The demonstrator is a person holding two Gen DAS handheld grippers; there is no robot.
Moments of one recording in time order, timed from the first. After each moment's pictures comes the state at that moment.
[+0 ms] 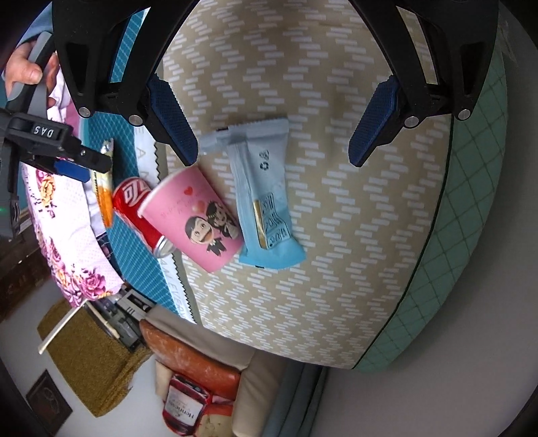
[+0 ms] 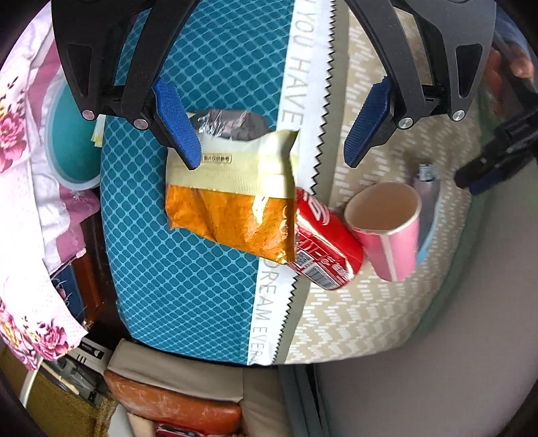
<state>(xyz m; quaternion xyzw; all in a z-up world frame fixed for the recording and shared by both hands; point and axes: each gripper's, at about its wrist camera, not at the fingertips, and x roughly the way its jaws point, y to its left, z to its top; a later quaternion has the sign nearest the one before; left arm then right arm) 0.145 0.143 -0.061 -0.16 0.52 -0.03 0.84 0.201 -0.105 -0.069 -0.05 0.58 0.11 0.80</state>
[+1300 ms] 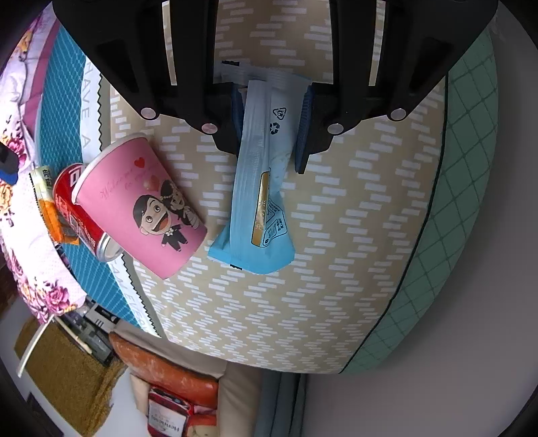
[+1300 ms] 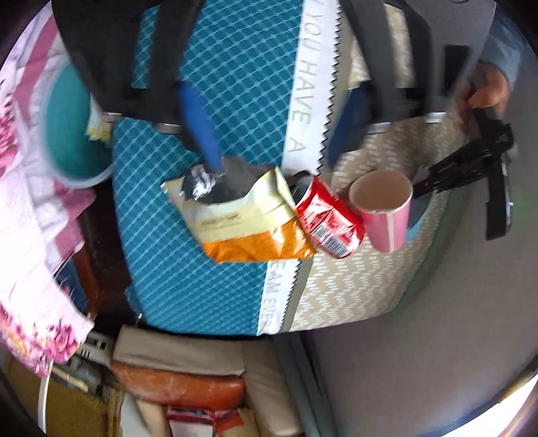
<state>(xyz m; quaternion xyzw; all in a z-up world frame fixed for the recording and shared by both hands) 0.170 0.131 -0.096 -0.10 0.53 0.04 0.84 0.184 -0.144 -0.043 -0.02 0.51 0.14 0.85</state>
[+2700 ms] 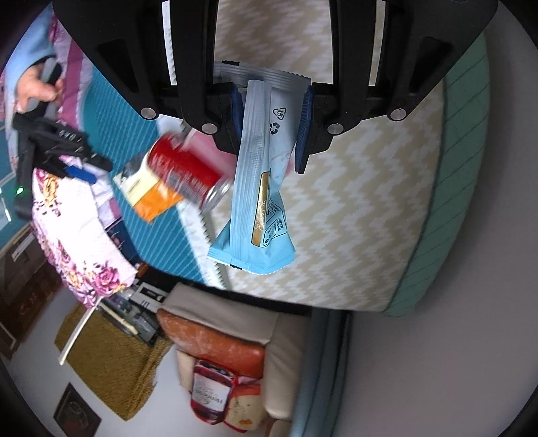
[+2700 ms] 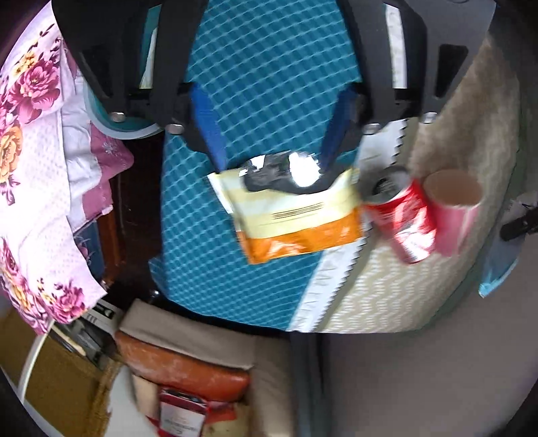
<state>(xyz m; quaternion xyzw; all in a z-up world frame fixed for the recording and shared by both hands) 0.180 0.119 -0.008 -0.12 0.47 -0.05 0.87 0.230 -0.174 -0.072 -0.08 0.51 0.12 0.85</state>
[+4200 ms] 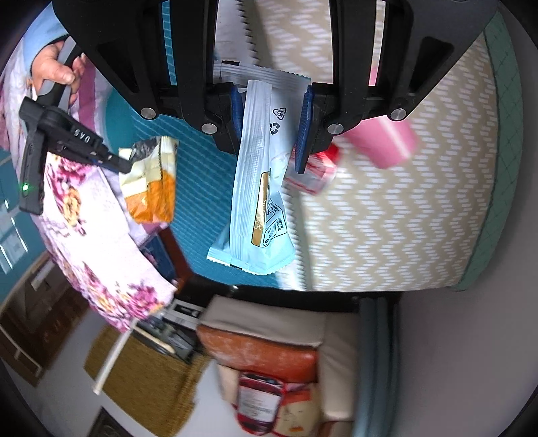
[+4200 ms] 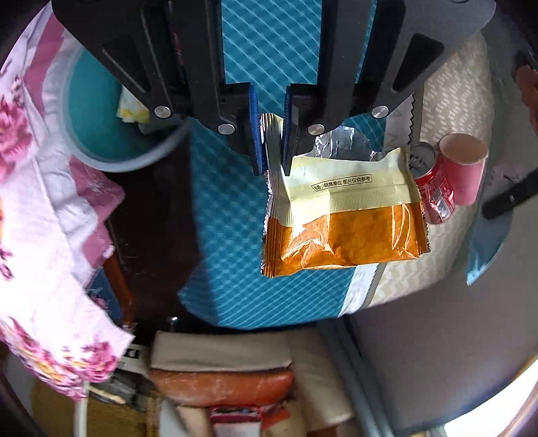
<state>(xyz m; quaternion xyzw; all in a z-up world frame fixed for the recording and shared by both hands) 0.197 0.011 0.002 -0.08 0.48 -0.12 0.87 0.209 -0.262 -0.064 0.05 0.49 0.08 0.86</state>
